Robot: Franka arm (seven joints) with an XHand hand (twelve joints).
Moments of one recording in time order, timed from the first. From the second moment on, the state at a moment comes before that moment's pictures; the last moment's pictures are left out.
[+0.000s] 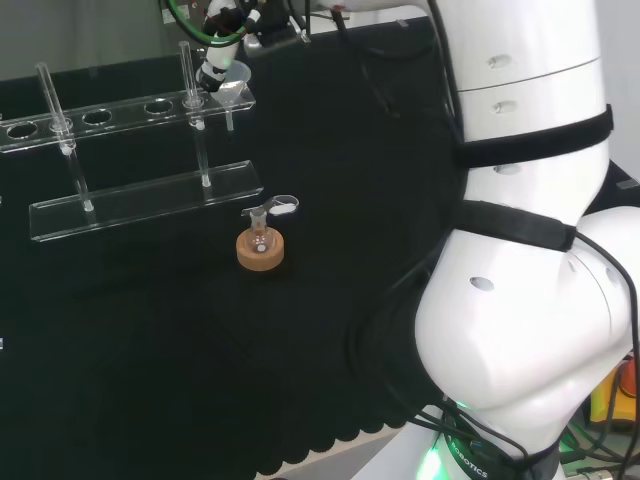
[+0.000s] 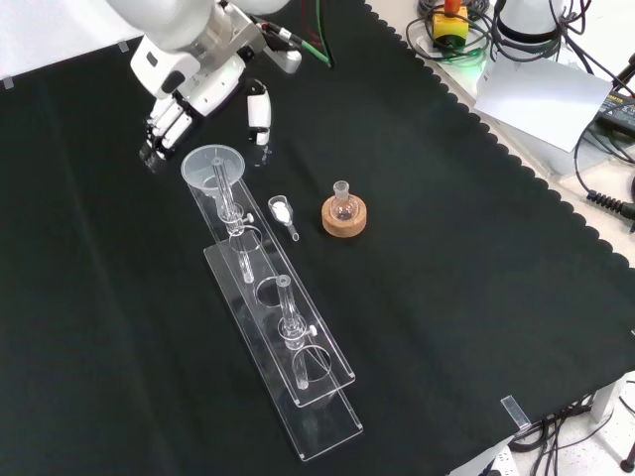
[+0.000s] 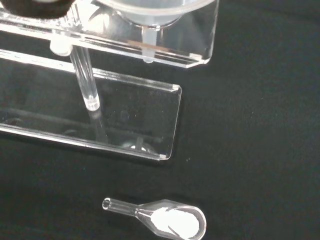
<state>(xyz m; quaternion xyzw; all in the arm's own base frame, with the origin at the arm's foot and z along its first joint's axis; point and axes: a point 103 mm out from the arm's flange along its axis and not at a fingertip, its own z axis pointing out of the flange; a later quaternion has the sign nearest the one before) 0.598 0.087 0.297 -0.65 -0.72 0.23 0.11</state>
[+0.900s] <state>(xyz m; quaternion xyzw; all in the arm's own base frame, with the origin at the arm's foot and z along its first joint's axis) 0.592 0.096 0.286 -0.62 -0.72 0.29 0.06</state>
